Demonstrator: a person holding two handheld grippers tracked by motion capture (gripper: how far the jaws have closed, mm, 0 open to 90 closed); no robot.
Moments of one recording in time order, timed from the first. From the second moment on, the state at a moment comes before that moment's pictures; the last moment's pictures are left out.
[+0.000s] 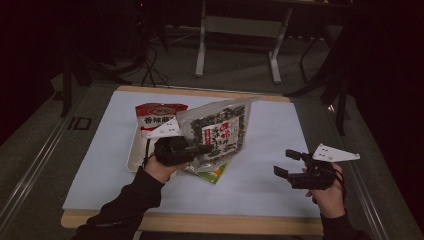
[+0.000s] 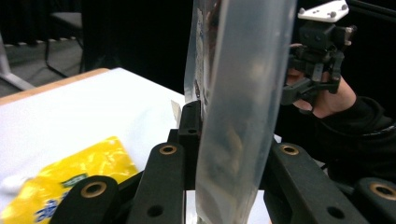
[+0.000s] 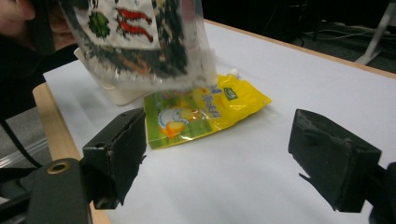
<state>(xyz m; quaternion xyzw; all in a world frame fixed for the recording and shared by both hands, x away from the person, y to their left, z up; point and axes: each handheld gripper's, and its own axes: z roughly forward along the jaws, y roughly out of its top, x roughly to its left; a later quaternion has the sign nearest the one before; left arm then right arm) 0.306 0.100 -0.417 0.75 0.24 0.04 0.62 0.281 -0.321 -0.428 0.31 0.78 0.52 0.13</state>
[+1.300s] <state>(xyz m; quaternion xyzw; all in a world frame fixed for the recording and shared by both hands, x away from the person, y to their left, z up) 0.311 0.259 -0.435 0.74 0.33 0.13 0.57 0.293 -0.316 -0.449 0.31 0.78 0.53 0.09</state>
